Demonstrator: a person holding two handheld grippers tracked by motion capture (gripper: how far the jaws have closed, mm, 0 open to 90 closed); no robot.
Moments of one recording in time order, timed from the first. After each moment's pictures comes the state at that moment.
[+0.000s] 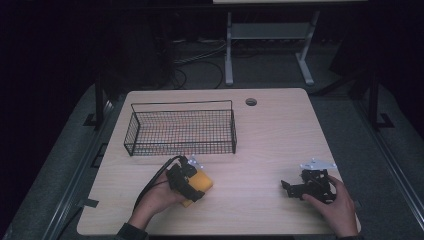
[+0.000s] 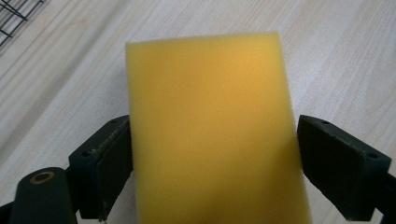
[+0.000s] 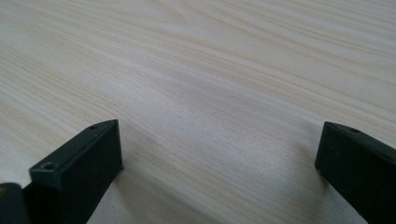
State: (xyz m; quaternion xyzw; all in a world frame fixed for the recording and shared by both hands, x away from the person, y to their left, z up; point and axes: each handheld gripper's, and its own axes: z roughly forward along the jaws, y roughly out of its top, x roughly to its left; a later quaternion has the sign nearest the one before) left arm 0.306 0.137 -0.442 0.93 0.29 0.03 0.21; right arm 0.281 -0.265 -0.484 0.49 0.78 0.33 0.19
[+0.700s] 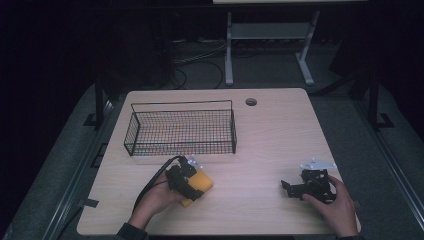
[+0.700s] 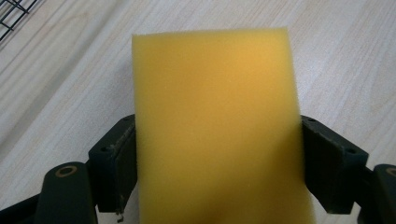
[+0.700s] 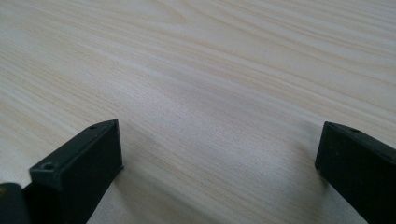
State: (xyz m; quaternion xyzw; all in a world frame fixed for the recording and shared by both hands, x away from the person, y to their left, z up) left arm 0.307 0.139 -0.441 0.93 0.29 0.03 0.20; right arm 0.281 -0.265 -0.484 0.49 0.78 0.33 0.19
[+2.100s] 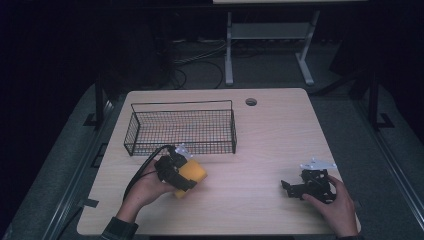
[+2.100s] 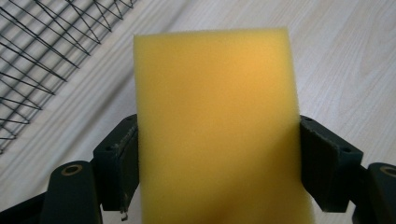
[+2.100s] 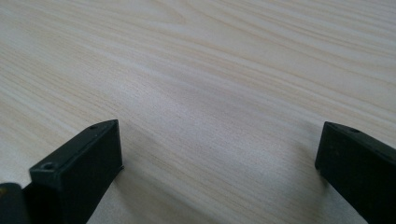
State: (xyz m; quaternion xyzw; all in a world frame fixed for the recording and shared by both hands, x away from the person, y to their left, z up) left arm 0.314 0.161 -0.397 0.92 0.30 0.04 0.23; right arm 0.281 -0.265 -0.484 0.49 0.78 0.33 0.19
